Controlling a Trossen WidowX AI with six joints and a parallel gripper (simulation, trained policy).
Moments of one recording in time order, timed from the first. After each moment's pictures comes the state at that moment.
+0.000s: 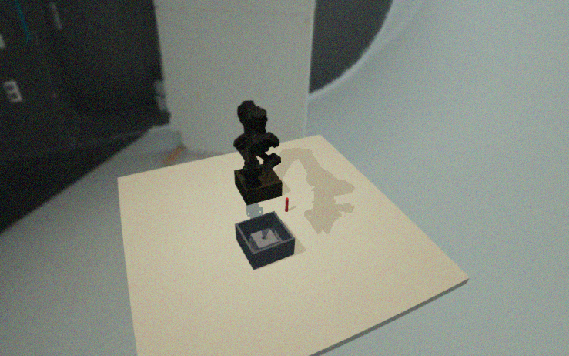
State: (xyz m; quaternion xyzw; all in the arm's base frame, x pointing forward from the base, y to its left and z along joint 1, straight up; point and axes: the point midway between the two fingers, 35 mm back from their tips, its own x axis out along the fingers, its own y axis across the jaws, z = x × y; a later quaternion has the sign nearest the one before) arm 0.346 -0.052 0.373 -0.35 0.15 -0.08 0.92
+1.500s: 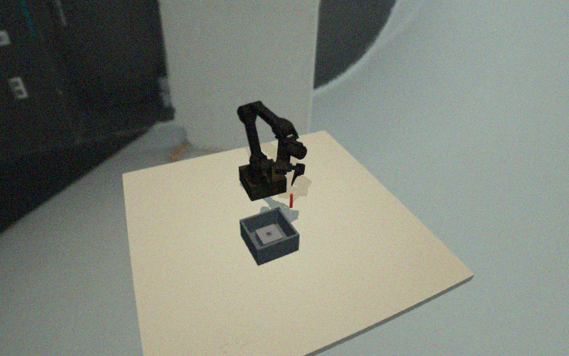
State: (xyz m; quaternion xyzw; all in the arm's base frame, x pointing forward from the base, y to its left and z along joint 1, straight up) arm 0.209 0.065 0.157 0.13 0.62 -0.18 0.75
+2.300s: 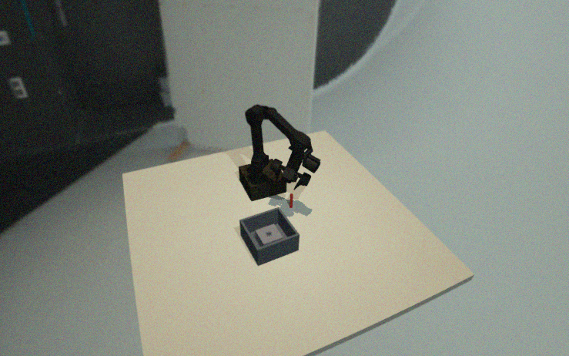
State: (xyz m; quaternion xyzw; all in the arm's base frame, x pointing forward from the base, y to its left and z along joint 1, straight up) arm 0.144 0.114 0.083 0.13 0.69 -0.31 0.64
